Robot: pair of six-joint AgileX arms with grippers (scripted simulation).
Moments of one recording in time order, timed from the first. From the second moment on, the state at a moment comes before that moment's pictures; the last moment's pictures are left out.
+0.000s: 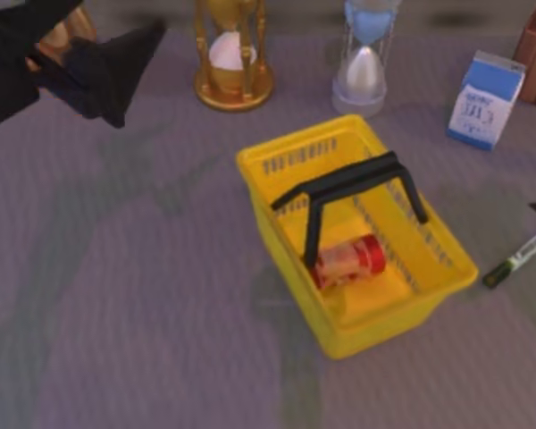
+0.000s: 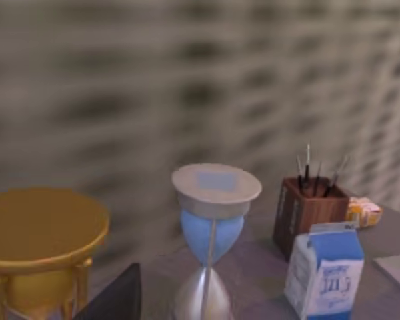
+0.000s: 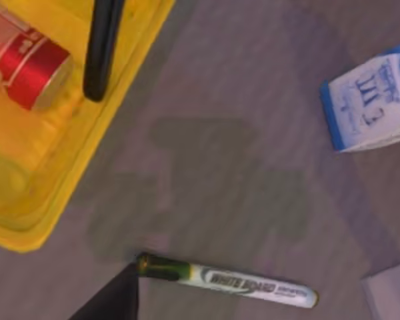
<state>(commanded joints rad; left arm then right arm) -0.13 1.28 0.72 0.55 0.68 -0.08 0.31 1.05 1.00 -0.75 -0.01 -0.65</state>
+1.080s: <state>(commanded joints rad) 0.02 0.00 0.00 0.00 0.00 0.00 0.63 2.20 2.14 -1.50 -0.01 -1.33</state>
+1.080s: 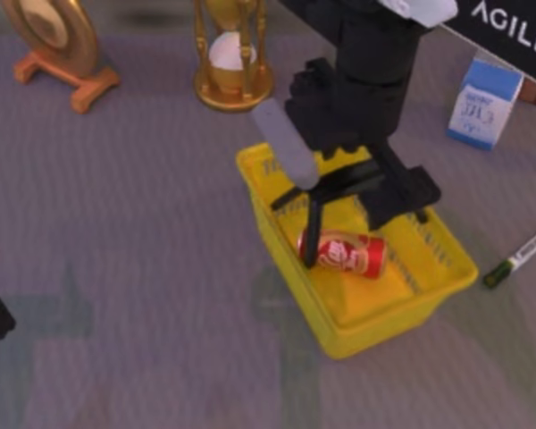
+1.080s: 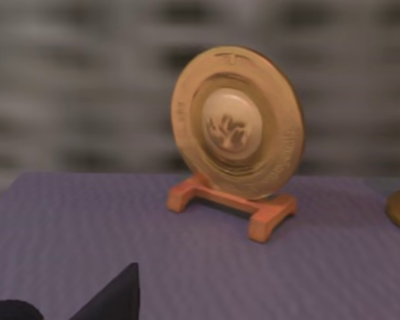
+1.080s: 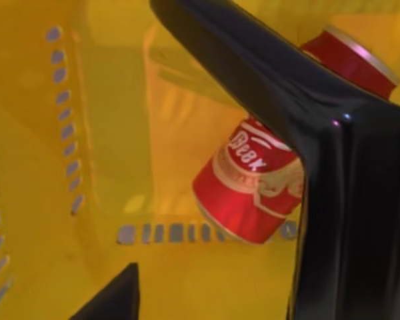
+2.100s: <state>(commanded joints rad) 0.02 0.00 0.00 0.00 0.00 0.00 0.63 2.19 2.04 -1.42 -0.01 -1.33</state>
